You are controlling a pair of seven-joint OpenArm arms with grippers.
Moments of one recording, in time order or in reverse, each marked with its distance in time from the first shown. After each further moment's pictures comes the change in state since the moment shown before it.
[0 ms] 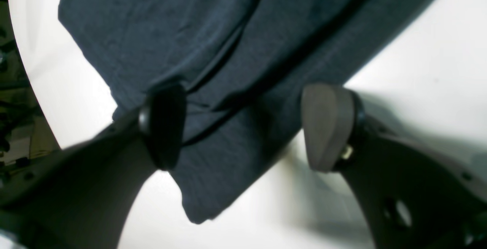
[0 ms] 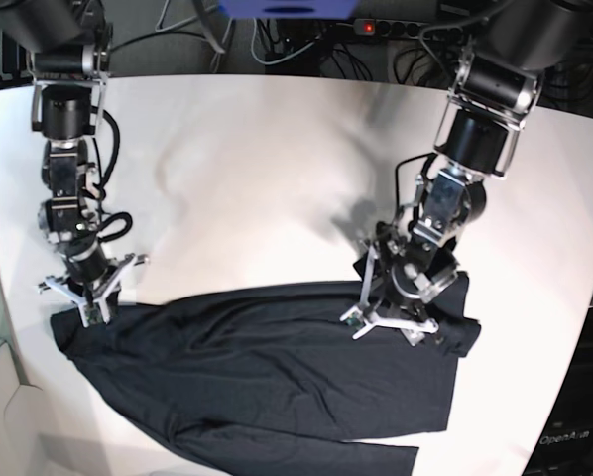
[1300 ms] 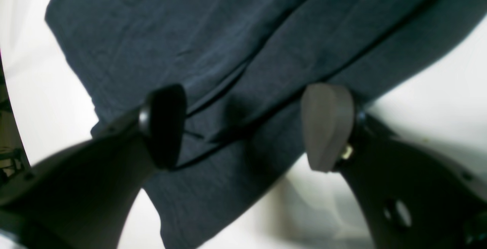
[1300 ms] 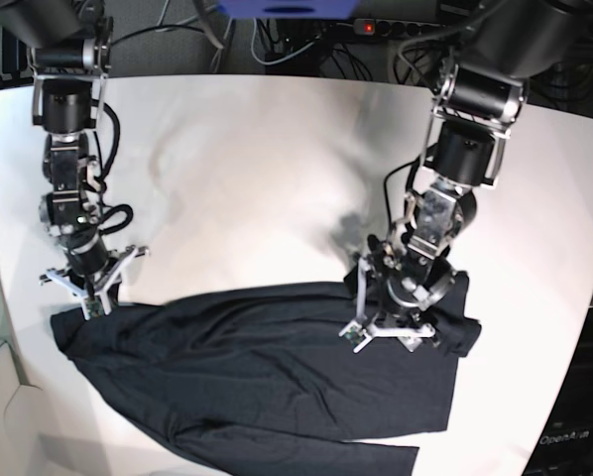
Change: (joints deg) left arm -2.5 4.1 -6.2 -7.1 0.7 0.5 -5.6; right arm -1.0 0.0 0.0 -0.1 0.0 0.0 0.0
